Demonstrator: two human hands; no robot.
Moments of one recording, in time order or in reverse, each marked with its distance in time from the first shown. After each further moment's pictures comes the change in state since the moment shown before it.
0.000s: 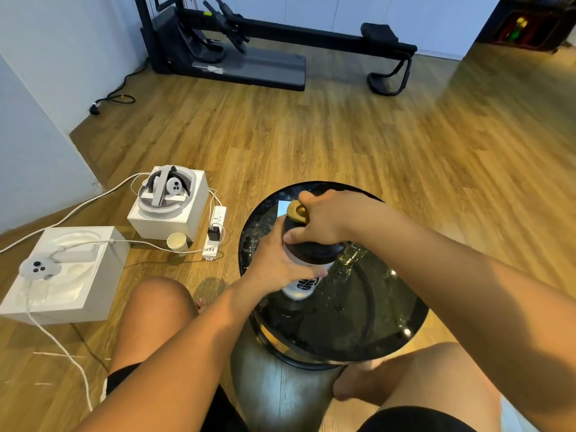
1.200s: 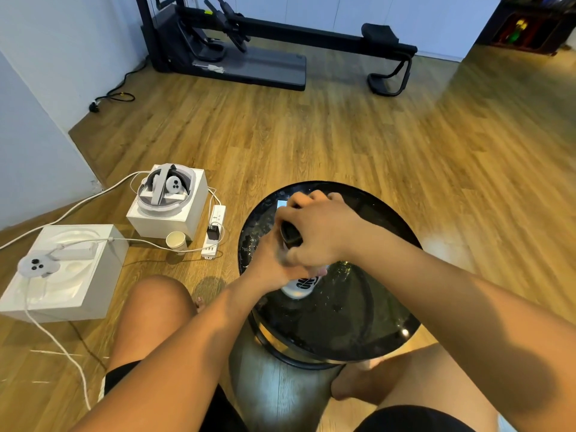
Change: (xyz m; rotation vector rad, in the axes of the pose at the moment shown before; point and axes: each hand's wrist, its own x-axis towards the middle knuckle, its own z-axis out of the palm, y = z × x) left_hand 0.002 -0.005 0.001 0.048 -0.035 0.042; right_hand -0.007 -0.007 0.026 -0.003 0.210 -0.265
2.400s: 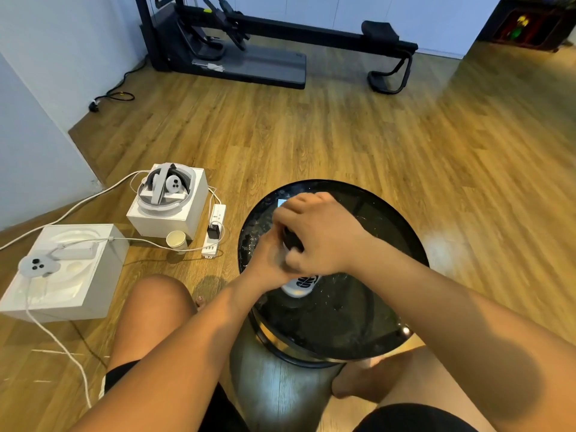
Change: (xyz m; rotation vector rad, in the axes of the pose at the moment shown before) left_hand 0.003 -0.002 0.001 0.112 0.053 0.081; right_hand -0.007 0.001 0.017 -0.002 0.287 -0.154
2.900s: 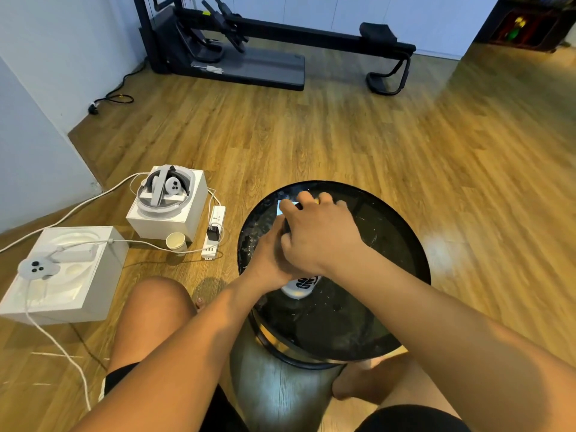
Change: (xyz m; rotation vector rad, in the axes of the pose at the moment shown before) left_hand -0.001 0.002 0.002 -0.082 -0.003 -0.025; right_hand 0.004 -0.022 -0.002 -0.080 -0.022 0.359
